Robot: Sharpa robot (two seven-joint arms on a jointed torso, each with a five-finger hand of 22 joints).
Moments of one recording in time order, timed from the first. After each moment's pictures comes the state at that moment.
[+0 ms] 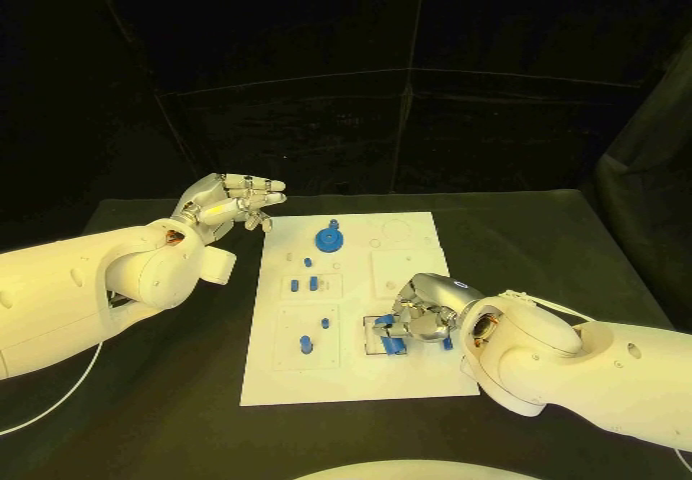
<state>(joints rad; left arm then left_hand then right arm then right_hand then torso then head) 1.35 -0.87 -0.20 1.45 0.00 -0.21 0.42 1.33 -0.12 0.50 -0.08 0.05 1.03 0.18 0.15 0.07 1.08 0.10 0.29 0.07 1.26 0.01 1.09 0.69 0.18 1.22 0.11 0.64 0.72 1.03 -0.95 -0.06 1.93 -1.44 -0.40 -0.57 1.23 0.00 -0.20 0.29 0.44 1.06 0.06 0.35 0.32 1.36 -0.01 1.02 1.06 1.47 -0.07 1.41 1.27 0.04 1.46 0.04 1.50 1.31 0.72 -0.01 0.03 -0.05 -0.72</state>
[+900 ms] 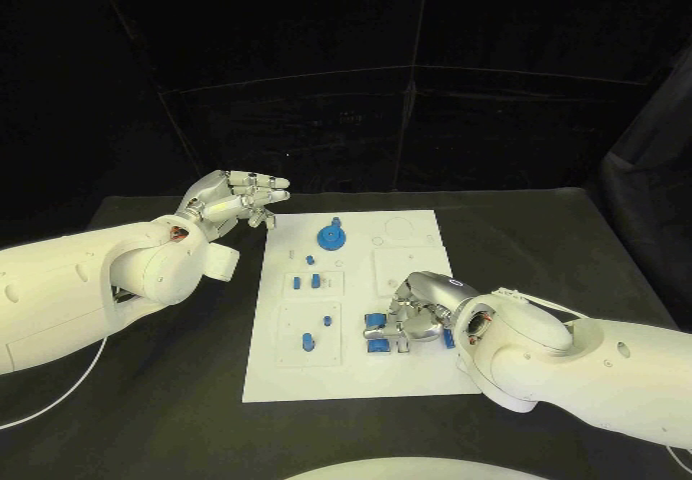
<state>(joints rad) 1.35 -0.87 -0.20 1.45 0.00 -0.20 0.42 1.33 -0.12 0.50 -0.08 0.05 1.03 0.18 0.15 0.07 1.08 0.10 0.29 0.07 1.26 0.01 1.09 0.69 0.18 1.22 0.11 0.64 0.72 1.03 -0.93 -0.06 1.92 -1.48 -0.38 -0.59 1.03 -0.13 -0.17 0.30 0.06 1.06 0.06 0.34 0.39 1.34 -0.01 0.93 1.03 1.47 -0.07 1.40 1.25 0.04 1.46 0.04 1.49 1.31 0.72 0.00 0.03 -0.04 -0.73</state>
